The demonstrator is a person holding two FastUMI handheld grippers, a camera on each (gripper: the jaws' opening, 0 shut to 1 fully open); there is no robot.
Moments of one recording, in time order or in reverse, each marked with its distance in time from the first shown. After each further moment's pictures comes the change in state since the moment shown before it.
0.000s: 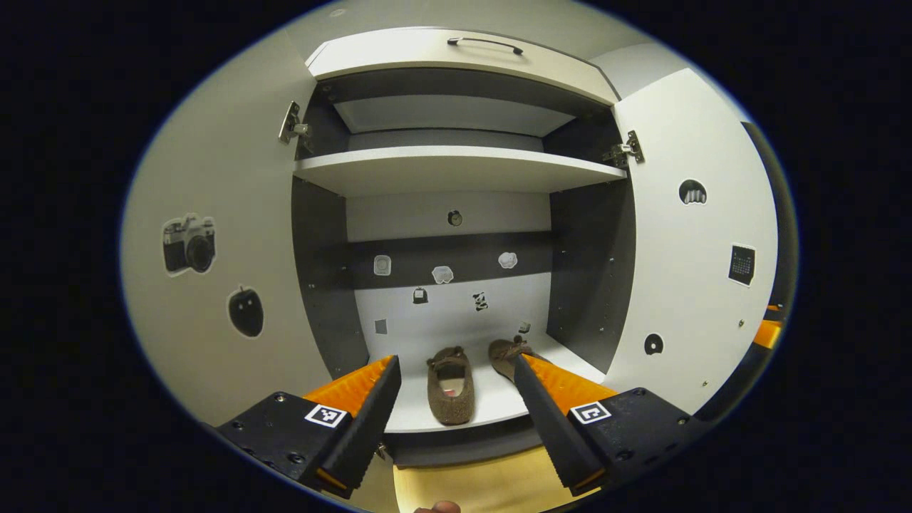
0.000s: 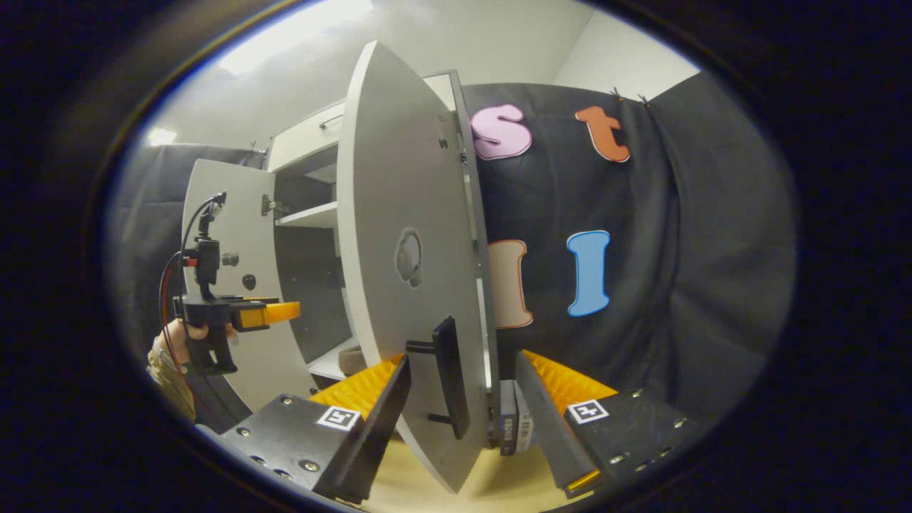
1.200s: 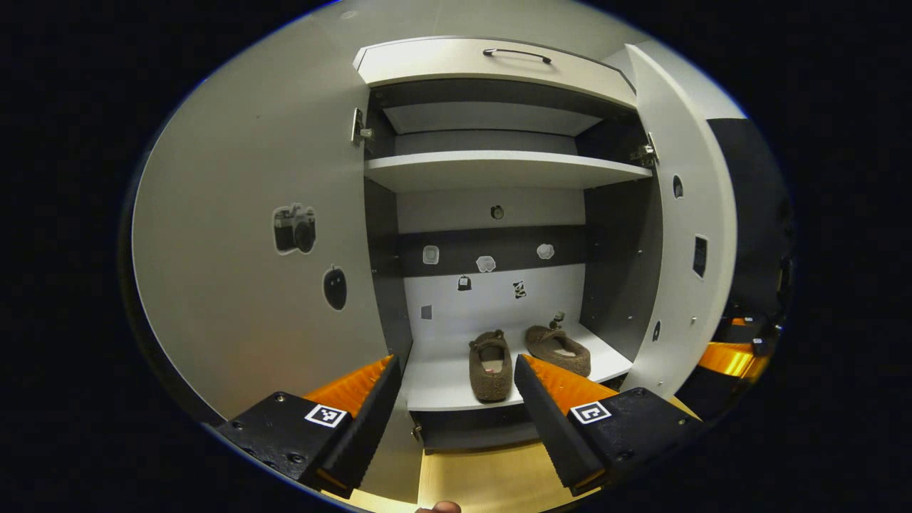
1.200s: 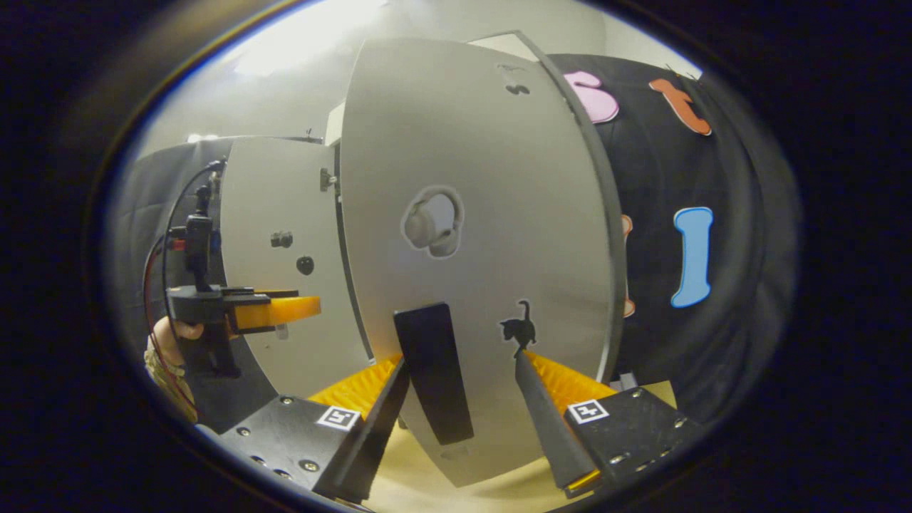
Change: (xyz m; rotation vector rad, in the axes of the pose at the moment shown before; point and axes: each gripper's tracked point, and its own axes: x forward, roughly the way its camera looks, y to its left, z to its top) left arm -0.050 0.040 -0.011 -0.011 0.024 0.151; right arm 0.086 0.116 -0.038 0.003 0.079 0.306
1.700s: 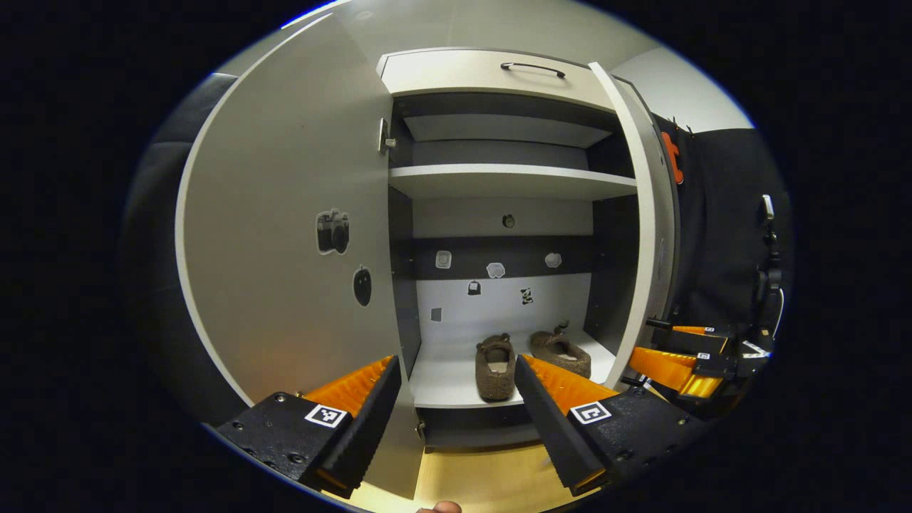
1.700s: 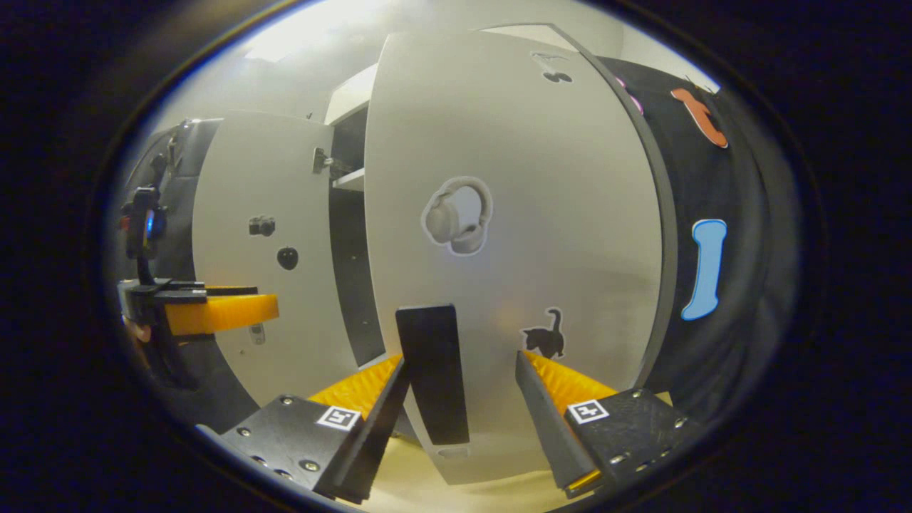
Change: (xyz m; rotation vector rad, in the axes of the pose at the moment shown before) left arm -0.024 0.008 0.005 -0.046 -0.028 0.033; right arm 0.049 0.020 0.004 -0.054 -0.014 -0.046
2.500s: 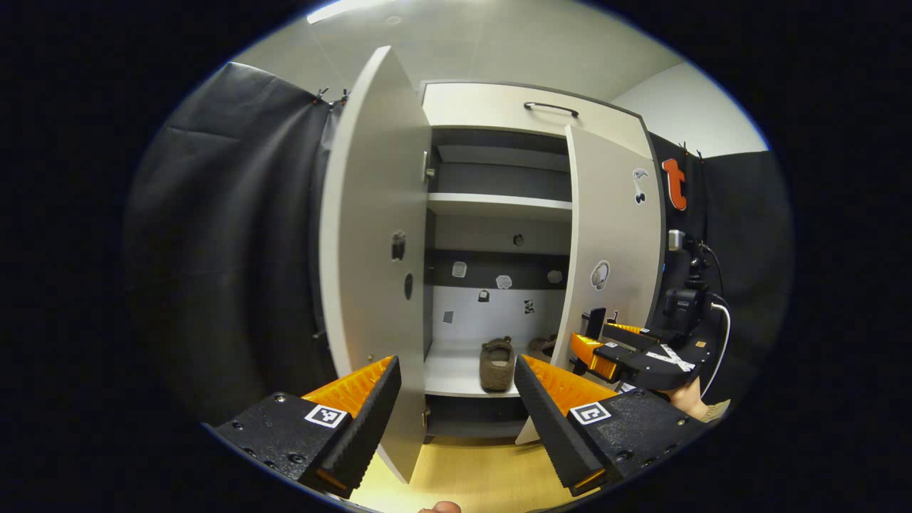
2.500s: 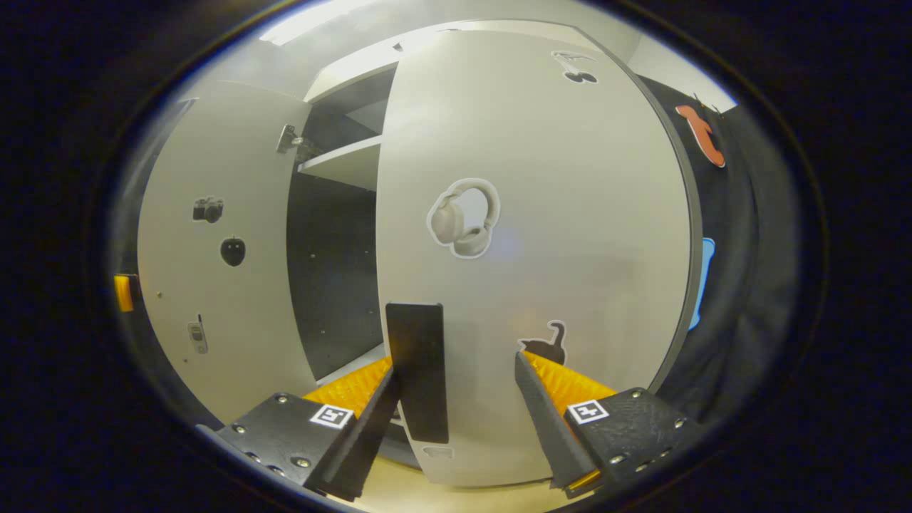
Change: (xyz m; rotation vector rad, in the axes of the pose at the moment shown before) left arm -0.090 0.032 0.015 -0.073 -0.053 0.066; right arm 0.039 -0.001 0.001 -0.069 -0.024 -0.152
